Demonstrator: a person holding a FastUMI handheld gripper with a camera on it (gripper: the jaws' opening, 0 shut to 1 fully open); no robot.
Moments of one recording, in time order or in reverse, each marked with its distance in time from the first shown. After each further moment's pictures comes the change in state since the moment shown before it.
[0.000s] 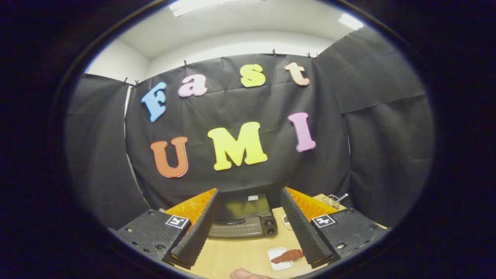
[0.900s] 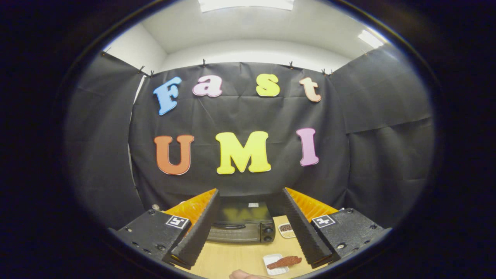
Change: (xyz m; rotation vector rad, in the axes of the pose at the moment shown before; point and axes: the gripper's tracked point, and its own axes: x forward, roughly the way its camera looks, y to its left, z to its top) arm 0.012 0.024 -0.005 -0.146 -0.066 -0.028
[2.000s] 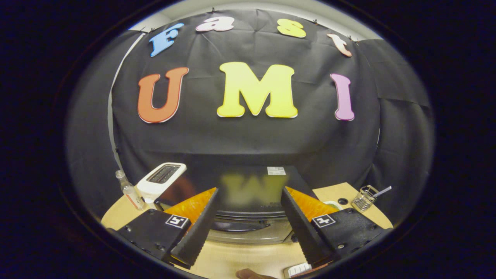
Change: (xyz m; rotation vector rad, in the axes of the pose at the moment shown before) arm 0.235 0.055 -0.207 -0.069 0.353 0.028
